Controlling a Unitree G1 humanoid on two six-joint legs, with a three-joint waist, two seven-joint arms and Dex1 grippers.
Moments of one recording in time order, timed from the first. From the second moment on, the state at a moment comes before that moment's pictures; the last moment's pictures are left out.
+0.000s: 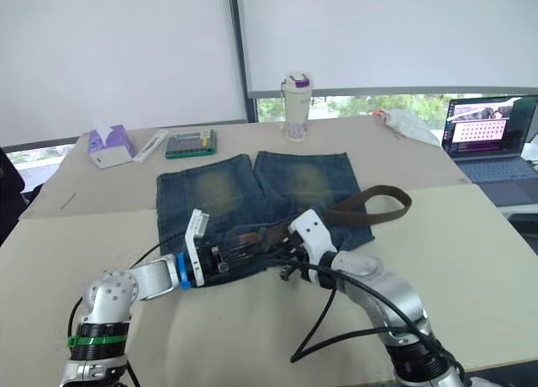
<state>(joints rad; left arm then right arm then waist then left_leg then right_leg) -0.32 0.31 0.17 -0.14 -1.09 1.18 -0.42 -0.32 -0.42 0.18 -0.47 0.40 0.99 0.49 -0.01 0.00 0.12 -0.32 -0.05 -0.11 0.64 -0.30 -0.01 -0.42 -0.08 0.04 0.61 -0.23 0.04</state>
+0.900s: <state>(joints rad) -0.36 0.25 0.05 -0.08 -0.89 1.02 -0.49 -0.30 -0.45 0.07 -0.39 0.37 1.00 0.39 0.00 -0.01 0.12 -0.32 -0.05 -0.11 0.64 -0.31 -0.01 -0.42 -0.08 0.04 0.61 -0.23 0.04</state>
